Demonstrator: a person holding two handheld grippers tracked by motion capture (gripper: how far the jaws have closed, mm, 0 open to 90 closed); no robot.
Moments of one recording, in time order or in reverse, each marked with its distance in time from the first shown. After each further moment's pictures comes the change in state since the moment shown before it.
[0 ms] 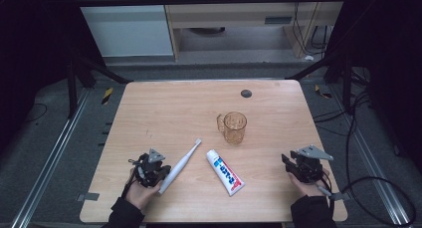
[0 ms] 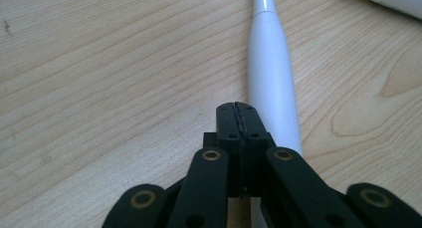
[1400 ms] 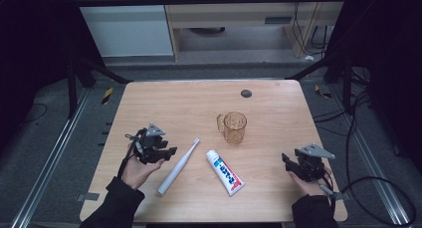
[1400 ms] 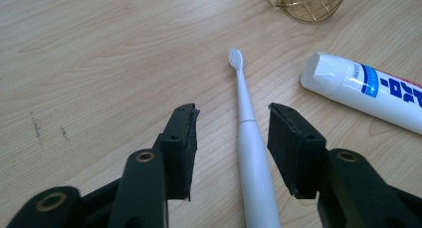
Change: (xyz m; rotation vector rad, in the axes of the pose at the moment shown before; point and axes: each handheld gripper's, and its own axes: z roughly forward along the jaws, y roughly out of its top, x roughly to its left) left arm 0.011 0.075 -0.034 -0.039 -0.046 0.046; right arm -0.007 0.002 0.002 -0.001 -0.019 0.006
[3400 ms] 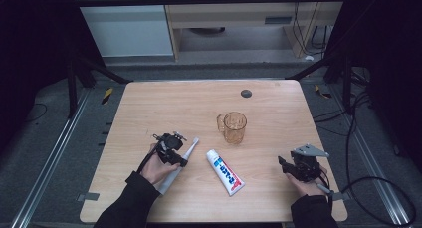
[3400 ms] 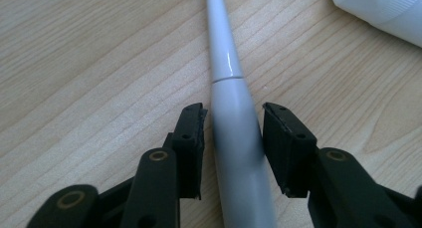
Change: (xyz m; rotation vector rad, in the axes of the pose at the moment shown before) left arm -0.012 -0.001 0.077 0.350 -0.066 -0.003; right arm 0.005 -0.002 0.008 0.060 0.044 -0.032
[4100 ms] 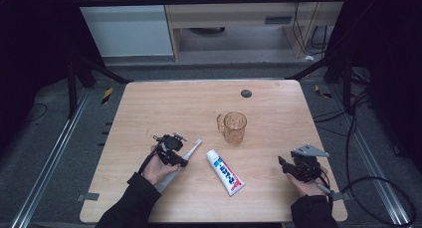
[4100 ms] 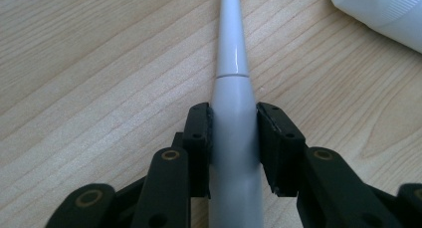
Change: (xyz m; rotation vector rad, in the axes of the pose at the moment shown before) left arm 0.001 -0.003 0.004 -0.016 -0.023 -0.026; right arm 0.000 0.000 0.000 0.000 0.001 0.003
